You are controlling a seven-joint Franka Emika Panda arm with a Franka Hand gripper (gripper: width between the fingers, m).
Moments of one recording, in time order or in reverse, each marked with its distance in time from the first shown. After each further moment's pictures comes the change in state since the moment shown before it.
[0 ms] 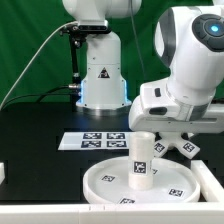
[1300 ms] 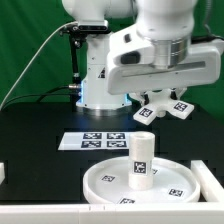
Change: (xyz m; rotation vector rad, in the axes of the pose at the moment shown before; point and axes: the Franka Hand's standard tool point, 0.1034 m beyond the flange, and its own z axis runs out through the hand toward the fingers) arm 0.000 0.056 -0.123 0.236 0.112 -0.043
